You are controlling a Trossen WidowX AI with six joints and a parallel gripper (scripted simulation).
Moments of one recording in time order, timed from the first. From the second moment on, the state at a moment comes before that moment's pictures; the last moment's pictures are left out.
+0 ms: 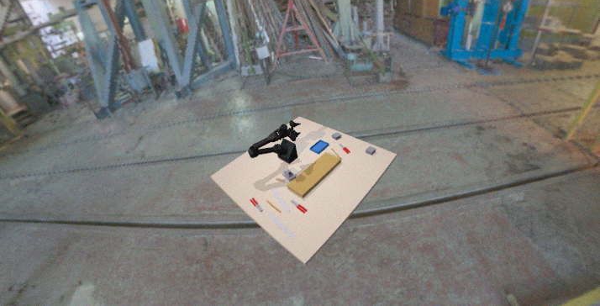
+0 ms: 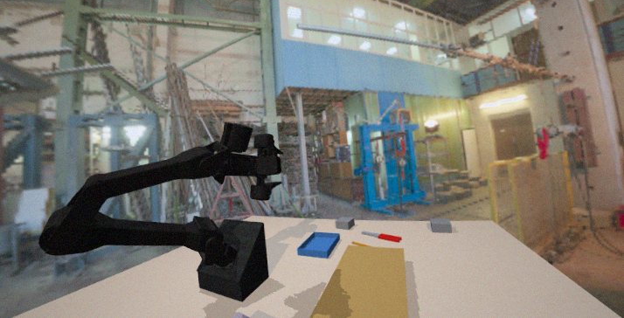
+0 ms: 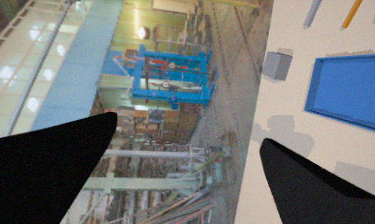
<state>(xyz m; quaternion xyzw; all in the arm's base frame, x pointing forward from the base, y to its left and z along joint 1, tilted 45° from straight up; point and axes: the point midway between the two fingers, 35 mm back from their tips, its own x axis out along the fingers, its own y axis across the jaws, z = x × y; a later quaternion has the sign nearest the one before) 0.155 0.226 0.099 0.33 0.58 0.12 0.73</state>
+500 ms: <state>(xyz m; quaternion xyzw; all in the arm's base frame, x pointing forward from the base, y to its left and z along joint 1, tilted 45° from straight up) 0.225 -0.008 0.087 -0.02 0.48 -0.21 0.85</state>
